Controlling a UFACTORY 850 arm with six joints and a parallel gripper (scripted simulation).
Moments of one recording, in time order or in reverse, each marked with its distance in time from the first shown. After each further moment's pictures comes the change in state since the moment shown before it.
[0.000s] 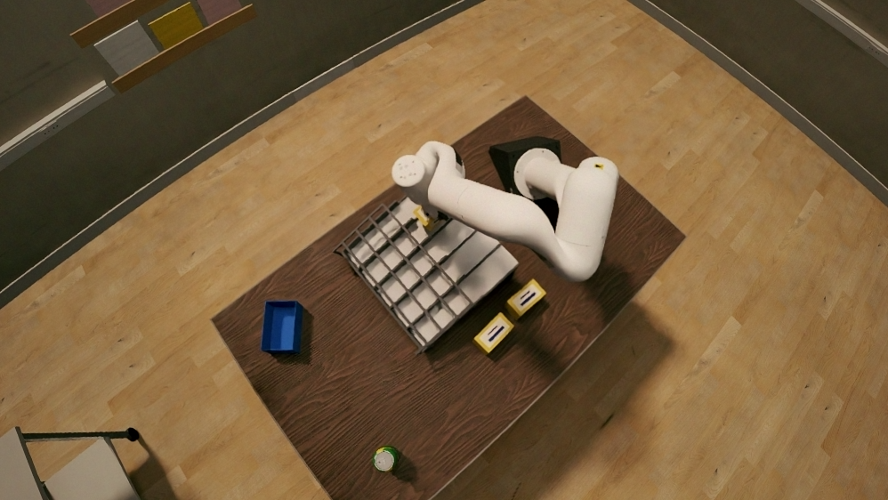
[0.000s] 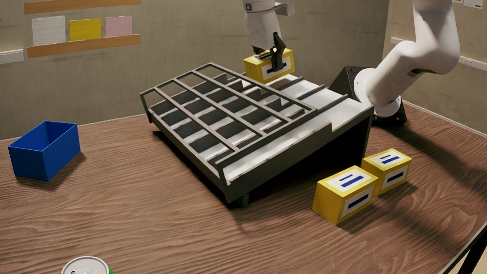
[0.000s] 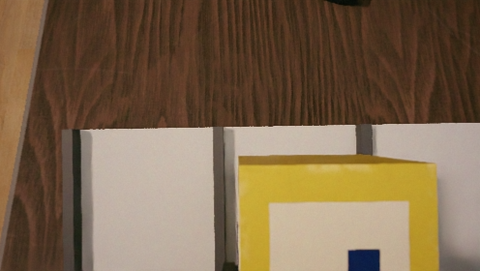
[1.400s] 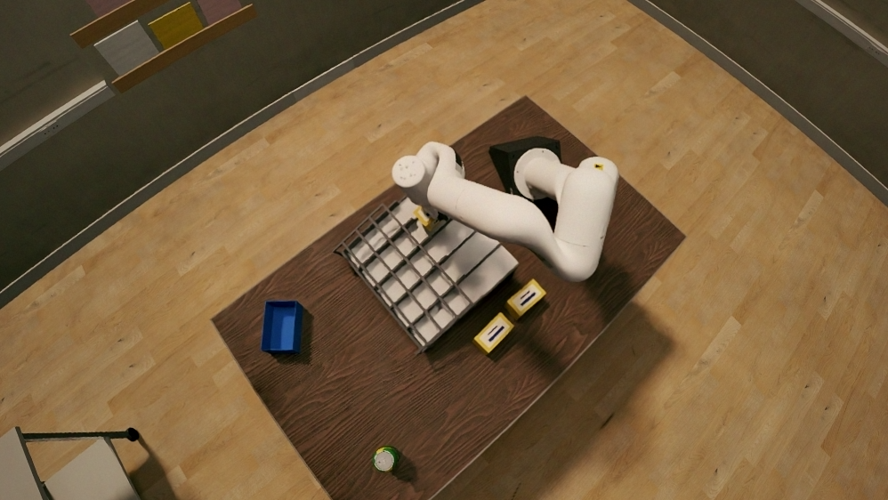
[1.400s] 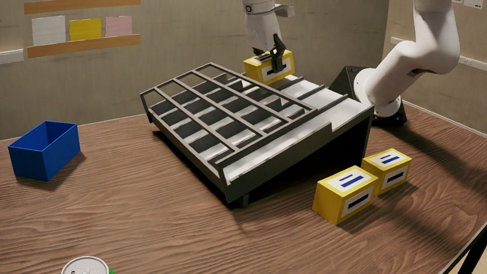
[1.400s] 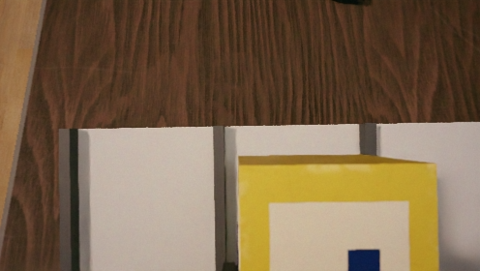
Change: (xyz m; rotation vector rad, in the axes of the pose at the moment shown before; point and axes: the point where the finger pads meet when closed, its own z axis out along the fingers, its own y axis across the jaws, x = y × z) arm 0.000 -0.001 0.004 0.000 0.000 0.000
